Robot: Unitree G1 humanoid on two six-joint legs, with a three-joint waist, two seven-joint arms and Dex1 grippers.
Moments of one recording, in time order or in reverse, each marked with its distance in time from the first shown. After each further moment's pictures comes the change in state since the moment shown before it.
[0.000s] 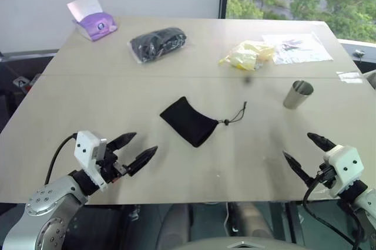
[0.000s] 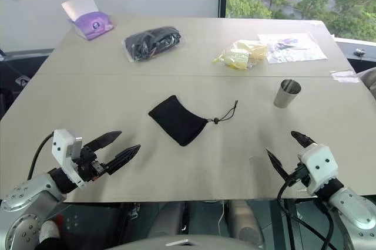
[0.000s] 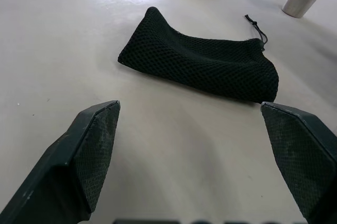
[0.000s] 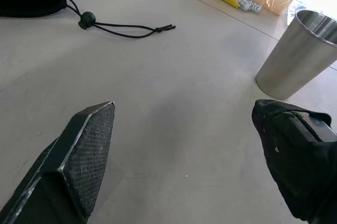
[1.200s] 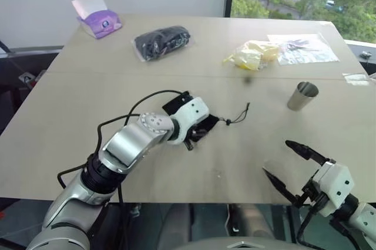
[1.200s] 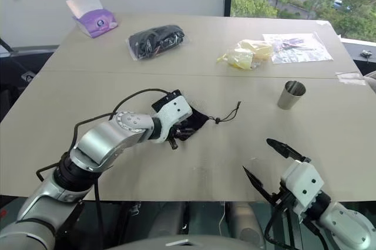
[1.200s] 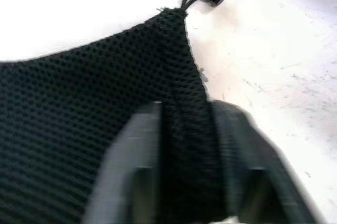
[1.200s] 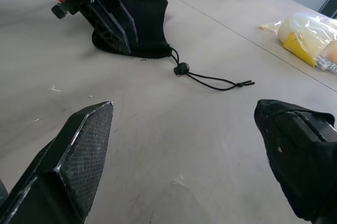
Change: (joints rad) left arm -0.947 0.066 -0.857 0.130 0.343 0.648 0.180; right arm 0.144 -0.024 0.136 -0.158 -0.003 -0.128 0.045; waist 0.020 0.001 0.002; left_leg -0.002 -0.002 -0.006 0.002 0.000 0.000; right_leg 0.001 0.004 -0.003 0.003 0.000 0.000
